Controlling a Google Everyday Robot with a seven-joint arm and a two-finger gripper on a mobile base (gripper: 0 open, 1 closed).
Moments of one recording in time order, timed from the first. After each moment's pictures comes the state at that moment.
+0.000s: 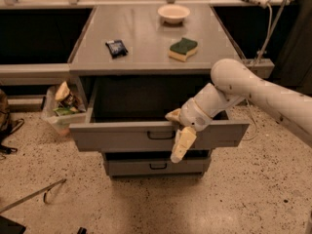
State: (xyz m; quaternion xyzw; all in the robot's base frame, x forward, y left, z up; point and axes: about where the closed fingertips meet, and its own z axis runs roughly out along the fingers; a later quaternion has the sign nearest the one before) arm 0.529 -0.052 0.689 -0.64 0.68 0.33 0.17
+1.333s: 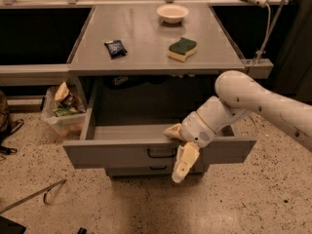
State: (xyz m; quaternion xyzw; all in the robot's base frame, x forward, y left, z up) arm 0.464 -0.043 0.700 -0.62 0.67 0.38 0.15
